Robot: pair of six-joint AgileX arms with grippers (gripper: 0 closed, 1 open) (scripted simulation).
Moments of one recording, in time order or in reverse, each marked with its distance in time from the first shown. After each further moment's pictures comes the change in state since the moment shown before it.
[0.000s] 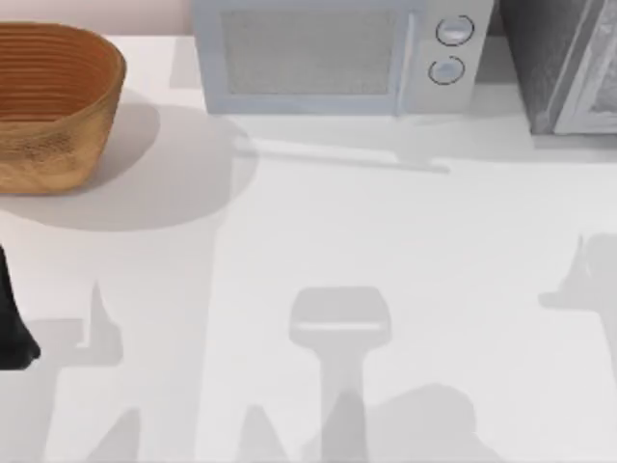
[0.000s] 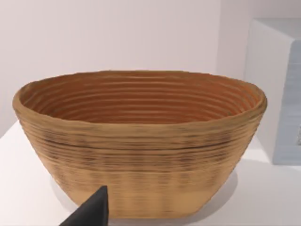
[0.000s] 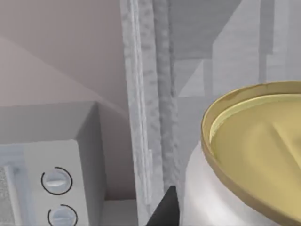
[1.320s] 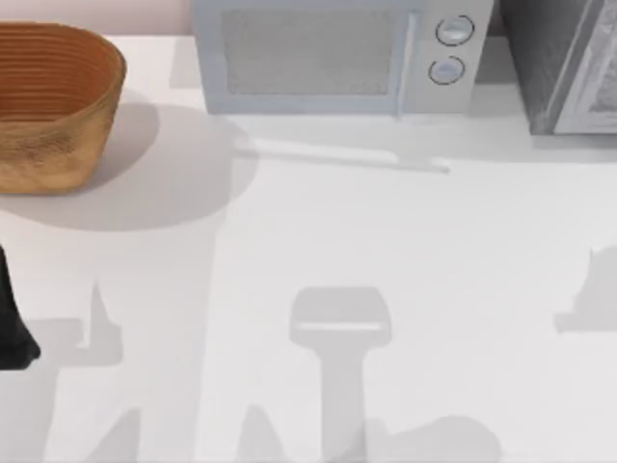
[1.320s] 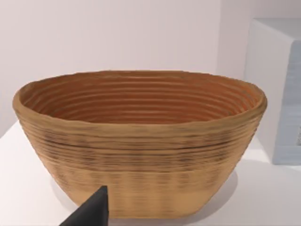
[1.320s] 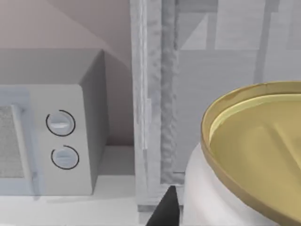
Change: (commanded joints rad) left arm 0.000 0.000 0.000 0.000 0.000 0.000; right arm -0.130 -0.163 0.114 -0.411 -0.184 -0.036
